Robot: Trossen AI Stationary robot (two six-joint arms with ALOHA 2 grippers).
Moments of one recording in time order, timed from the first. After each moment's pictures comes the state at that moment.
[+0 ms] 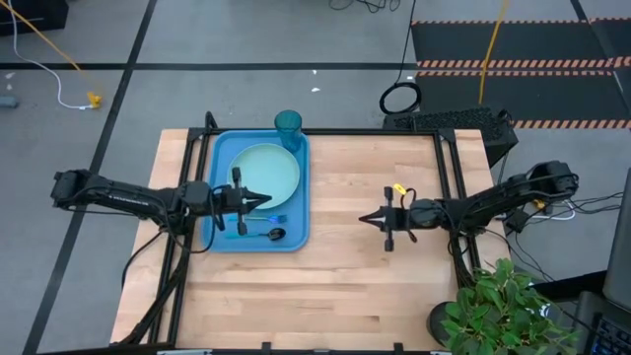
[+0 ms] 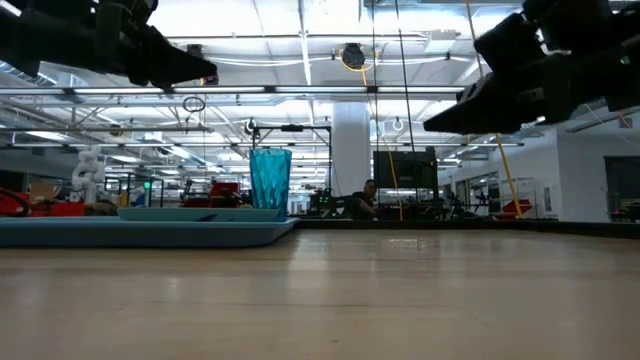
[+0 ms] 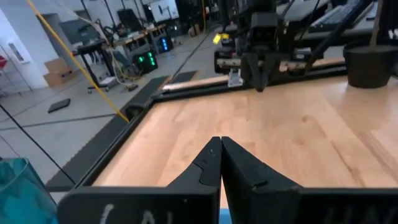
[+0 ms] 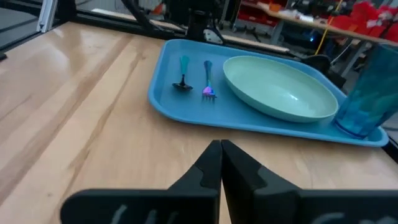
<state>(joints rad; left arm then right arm) -0.05 0.78 0.28 0.41 -0.20 0.21 0.14 1.15 0.22 0.66 0.21 -0.13</state>
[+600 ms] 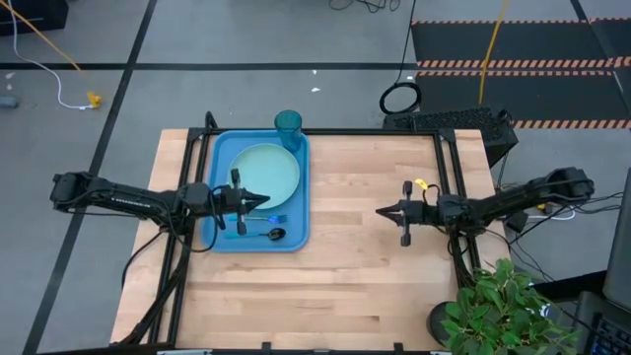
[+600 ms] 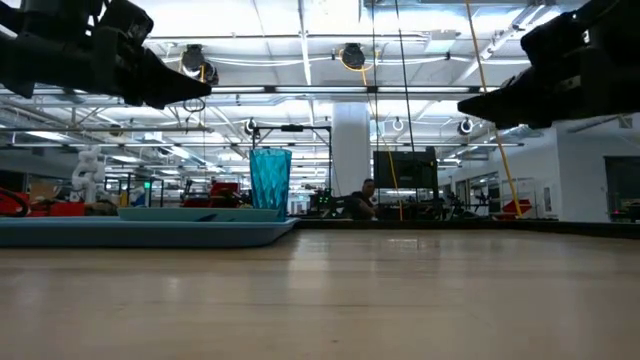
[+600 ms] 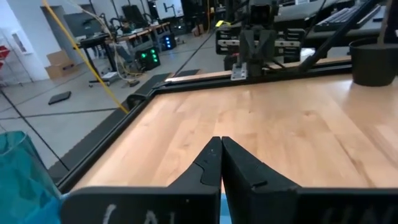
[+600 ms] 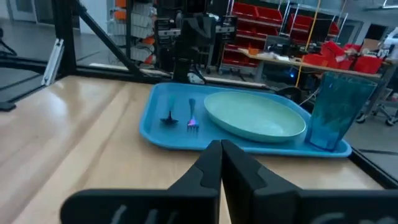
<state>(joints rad) -0.01 0.78 0.17 0.53 -0.18 0.17 0.12 0.85 0.02 0.79 0.21 -0.13</state>
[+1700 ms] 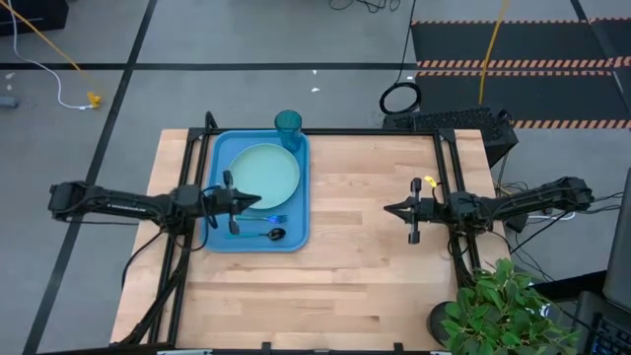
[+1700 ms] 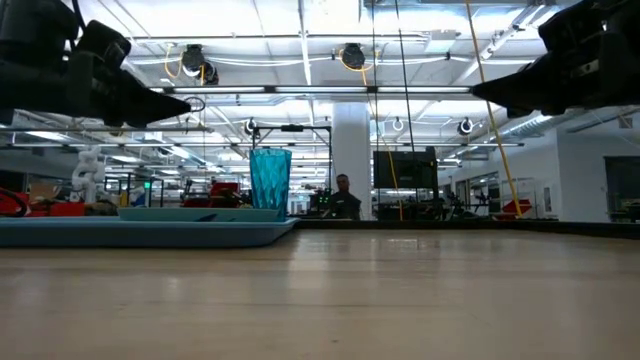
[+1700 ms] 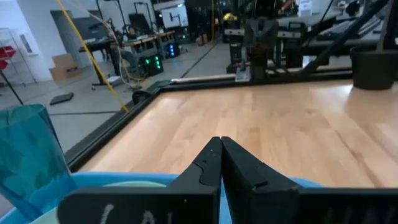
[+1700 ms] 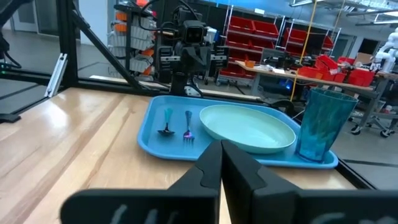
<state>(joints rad) 0.05 0.61 0.01 0.56 -0.13 0.14 0.12 0.50 0.02 0.50 0.21 -0.15</state>
